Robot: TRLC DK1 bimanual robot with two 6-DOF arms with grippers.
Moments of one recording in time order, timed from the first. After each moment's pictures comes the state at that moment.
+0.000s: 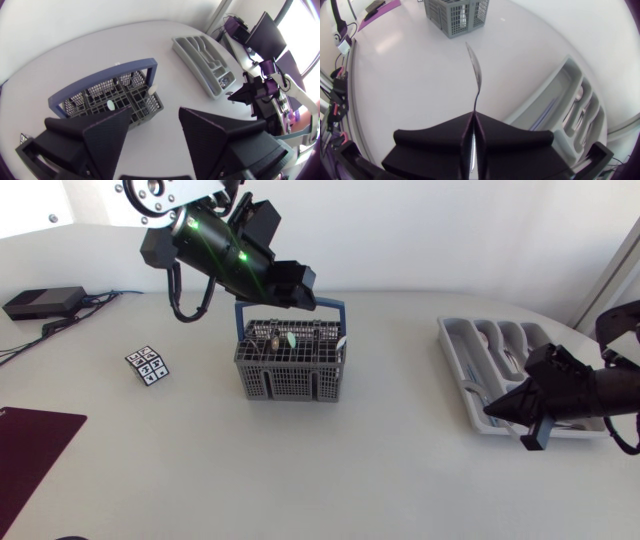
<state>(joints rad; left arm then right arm) -0.49 1.74 1.62 -0.72 0.27 -0.06 -0.32 1.38 0.81 -0.66 -0.56 -1.08</state>
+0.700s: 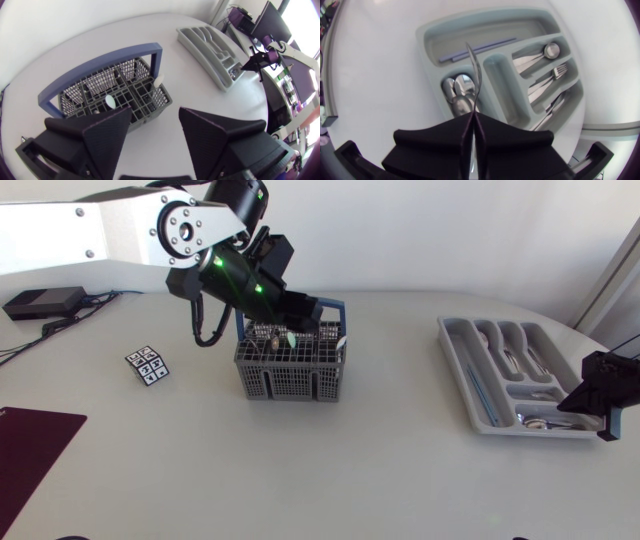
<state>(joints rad) -0.52 1.76 1.51 -0.62 0.21 -0.02 -0.66 1.83 1.21 -0.75 -0.36 -1.71</state>
